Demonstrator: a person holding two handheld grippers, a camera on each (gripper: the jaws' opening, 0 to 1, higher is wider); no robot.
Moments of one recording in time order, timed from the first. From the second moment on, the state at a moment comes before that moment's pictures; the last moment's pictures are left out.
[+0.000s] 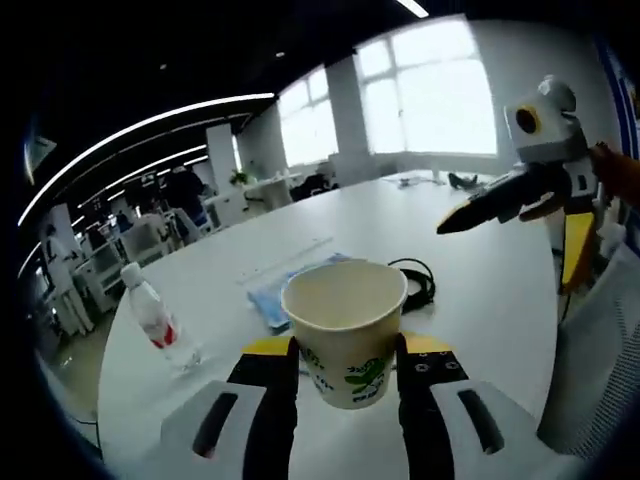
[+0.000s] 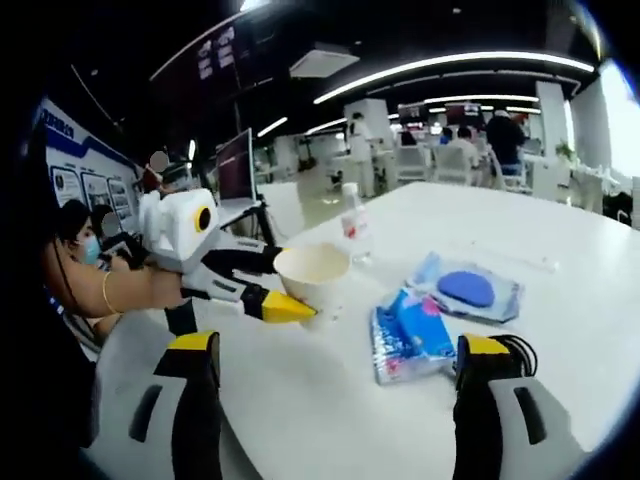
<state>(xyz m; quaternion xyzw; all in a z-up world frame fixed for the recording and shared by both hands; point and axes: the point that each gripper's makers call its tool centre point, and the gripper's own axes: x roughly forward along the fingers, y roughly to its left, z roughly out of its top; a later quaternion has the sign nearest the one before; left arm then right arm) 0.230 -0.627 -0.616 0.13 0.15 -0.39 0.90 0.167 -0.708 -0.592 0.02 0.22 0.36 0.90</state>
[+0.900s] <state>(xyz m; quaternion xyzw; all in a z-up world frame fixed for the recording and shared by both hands) 0.347 -0.599 -0.626 0.13 0.12 -0.30 0.94 0.219 -0.716 -0.629 0.03 0.23 0.33 0.91</state>
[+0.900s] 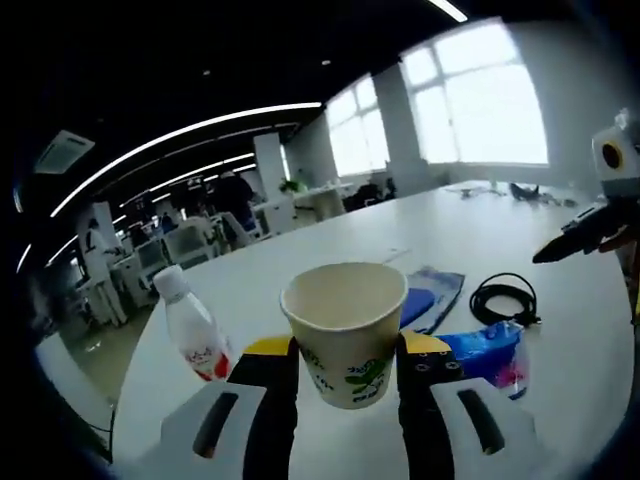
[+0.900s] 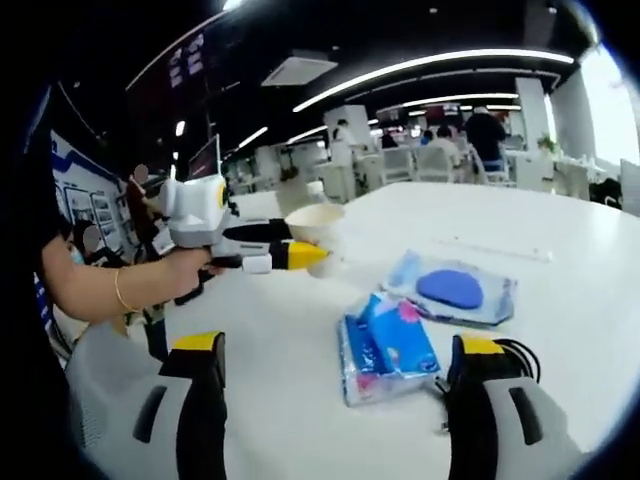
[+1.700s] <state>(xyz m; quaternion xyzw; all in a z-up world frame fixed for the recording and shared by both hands) 0.420 -0.594 -0.660 0.11 0.11 -0.25 0.96 0.248 -0.702 -0.675 0.03 0.27 0.33 0.90</state>
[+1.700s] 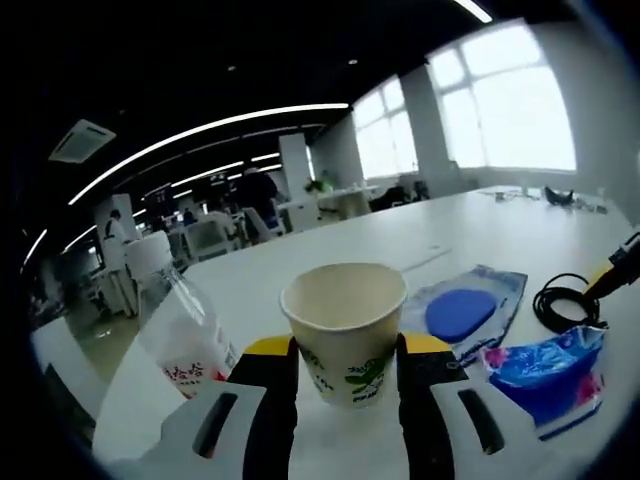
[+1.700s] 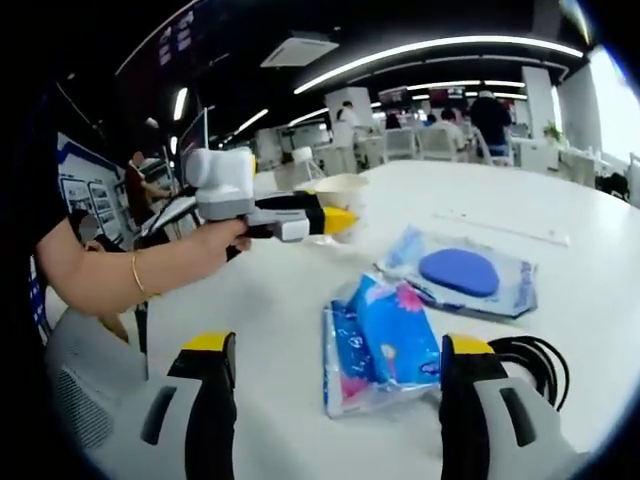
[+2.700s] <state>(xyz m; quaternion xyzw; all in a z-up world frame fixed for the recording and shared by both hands) 0.444 -0.585 -0.700 0.07 0.15 -0.21 0.96 0.247 -0.717 -0.689 0.04 0.29 0.30 0.91</state>
